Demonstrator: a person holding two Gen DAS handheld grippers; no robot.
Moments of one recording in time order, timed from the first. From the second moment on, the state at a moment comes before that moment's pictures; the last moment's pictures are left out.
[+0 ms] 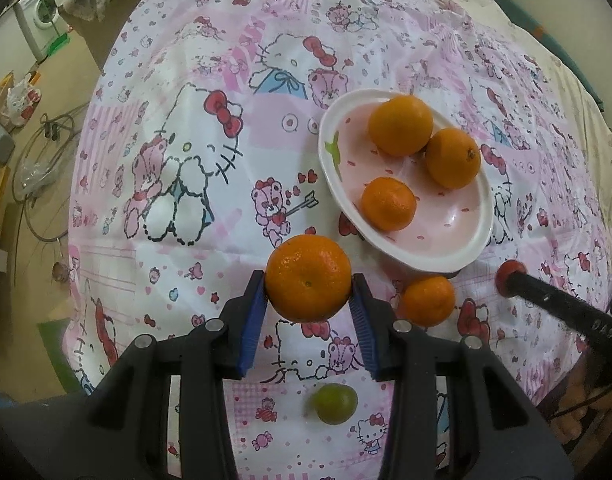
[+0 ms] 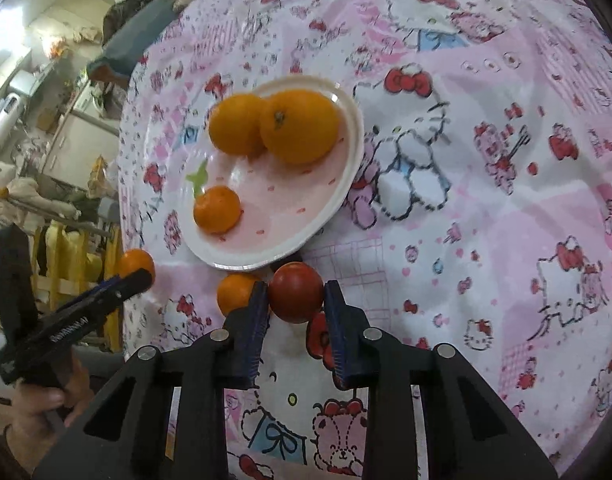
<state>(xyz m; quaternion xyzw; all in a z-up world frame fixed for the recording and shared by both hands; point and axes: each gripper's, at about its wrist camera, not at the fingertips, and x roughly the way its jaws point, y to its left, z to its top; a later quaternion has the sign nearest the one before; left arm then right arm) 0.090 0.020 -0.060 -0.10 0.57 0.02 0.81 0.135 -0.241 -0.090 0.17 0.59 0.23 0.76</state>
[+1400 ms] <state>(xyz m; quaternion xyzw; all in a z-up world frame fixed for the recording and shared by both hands) 0.210 -0.008 -0.090 -0.06 0.58 -0.04 0.81 0.301 -0.197 -0.089 0.15 0.56 0.28 0.77</state>
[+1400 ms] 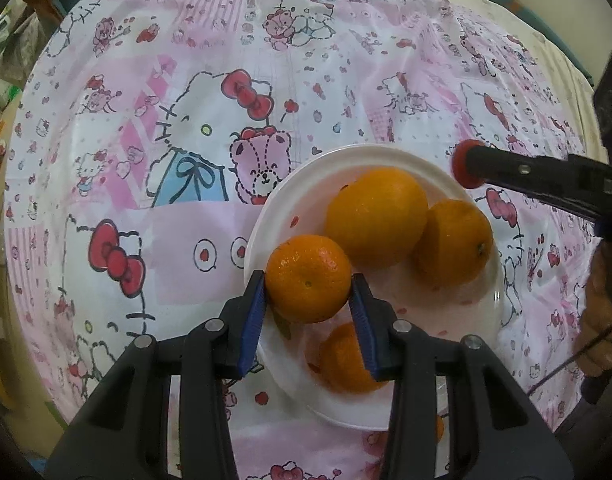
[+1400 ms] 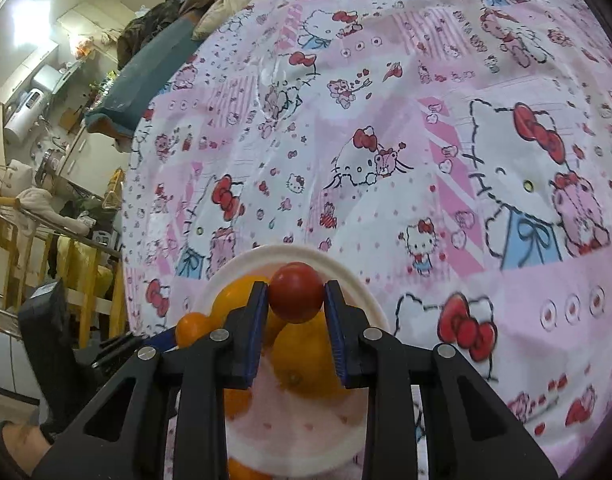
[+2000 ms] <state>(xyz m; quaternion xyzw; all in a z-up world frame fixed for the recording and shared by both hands) 0.216 -0.009 -0.093 -0.07 0.59 -0.03 0.81 0.301 -0.184 -0.104 0.12 0.57 0.28 0.76</state>
